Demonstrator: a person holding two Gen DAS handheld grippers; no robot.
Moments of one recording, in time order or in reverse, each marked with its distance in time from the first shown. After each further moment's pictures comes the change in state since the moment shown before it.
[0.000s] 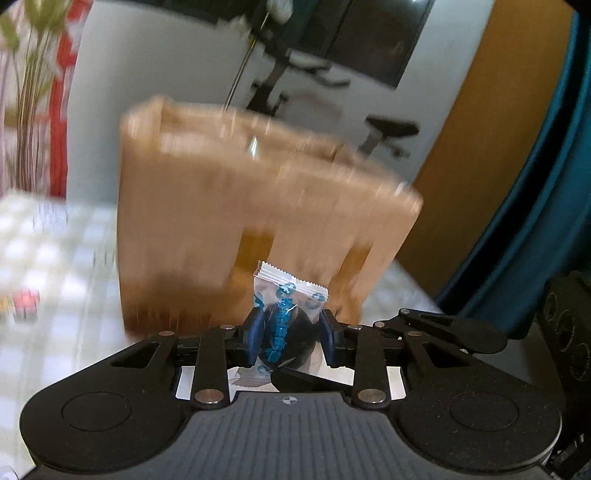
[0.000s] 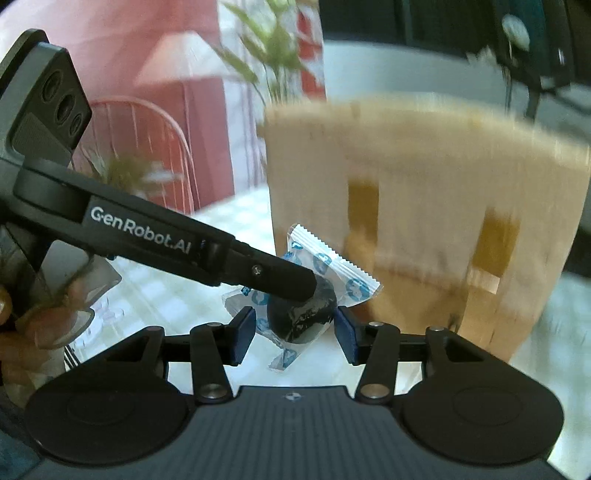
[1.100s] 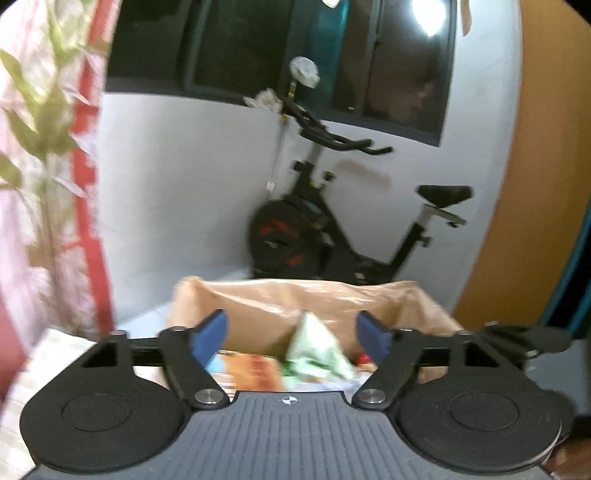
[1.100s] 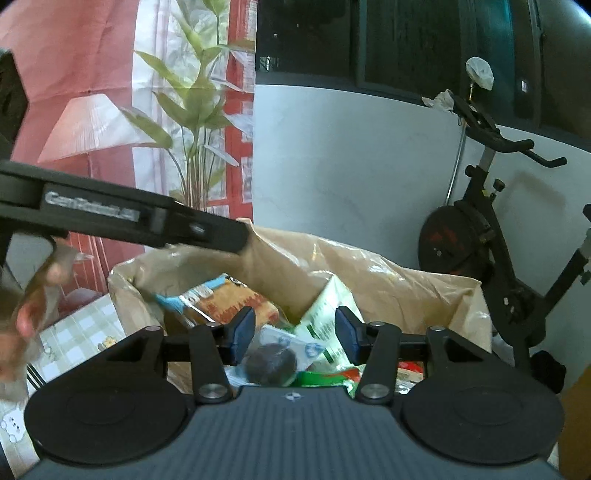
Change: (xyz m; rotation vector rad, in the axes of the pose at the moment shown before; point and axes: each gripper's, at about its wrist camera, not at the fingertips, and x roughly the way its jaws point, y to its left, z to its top) left arm 0.045 -0.003 0.148 0.099 -0.171 0.249; right arm 0.025 -0.100 0.141 -0.010 -0.045 -0.187
